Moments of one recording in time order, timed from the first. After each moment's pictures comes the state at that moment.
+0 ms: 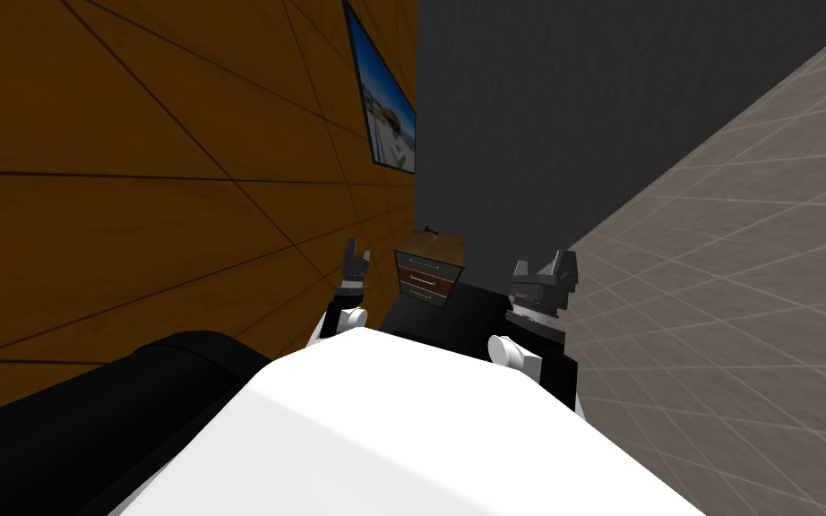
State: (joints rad) left arm 0.51 0.05 0.01 -2.31 0.09 -0.37 -0.11; right arm 0.48 0.04 0.00 -2.38 -0.10 -0.36 0.15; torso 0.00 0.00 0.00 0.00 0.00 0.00
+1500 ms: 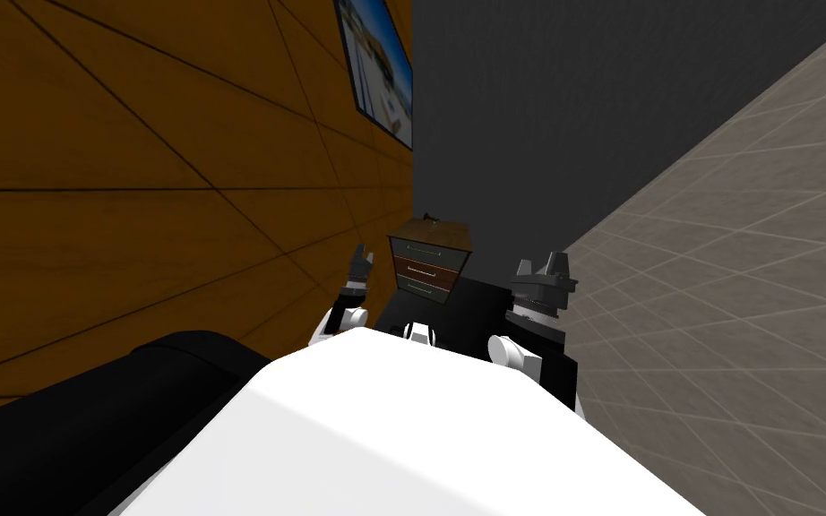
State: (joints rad) left arm 0.49 0.11 0.00 -2.23 0.08 -0.38 -0.12; right arm 0.48 0.04 0.00 -2.38 -0.10 -0.36 0.15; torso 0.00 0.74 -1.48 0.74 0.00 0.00
